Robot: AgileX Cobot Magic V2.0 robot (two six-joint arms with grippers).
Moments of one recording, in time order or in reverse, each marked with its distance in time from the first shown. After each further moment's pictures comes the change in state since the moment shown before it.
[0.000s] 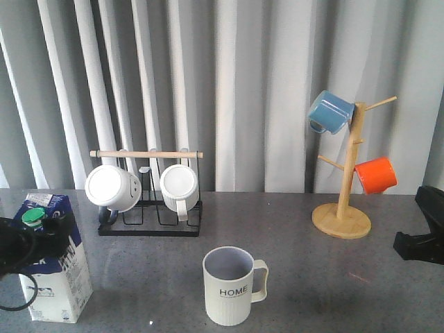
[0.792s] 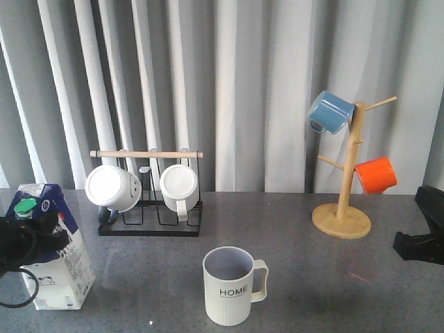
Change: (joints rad) left arm 0.011 0.033 -0.003 -0.015 -0.070 0.032; right arm 0.000 0.000 0.000 0.000 0.001 0.000
